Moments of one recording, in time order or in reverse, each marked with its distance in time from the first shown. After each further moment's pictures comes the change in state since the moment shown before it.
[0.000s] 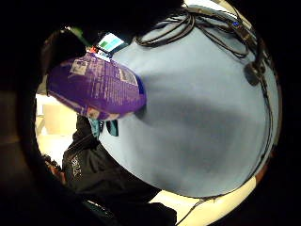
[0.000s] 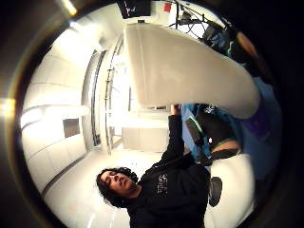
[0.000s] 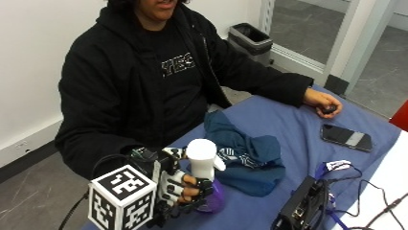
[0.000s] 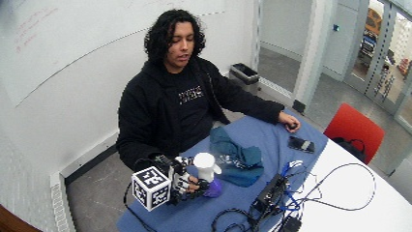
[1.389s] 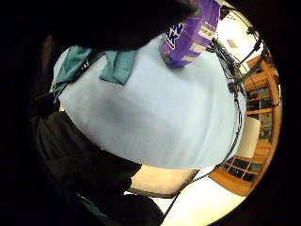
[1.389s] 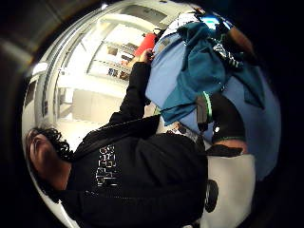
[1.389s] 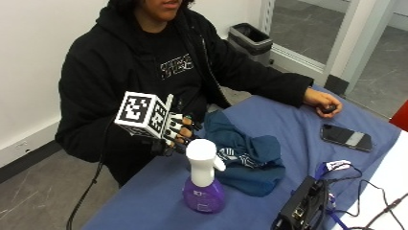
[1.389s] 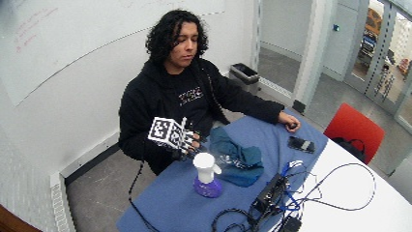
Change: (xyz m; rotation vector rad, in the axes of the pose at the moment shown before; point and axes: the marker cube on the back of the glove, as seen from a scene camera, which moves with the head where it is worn) arm -0.031 0.135 0.116 -0.216 0.664 -0.262
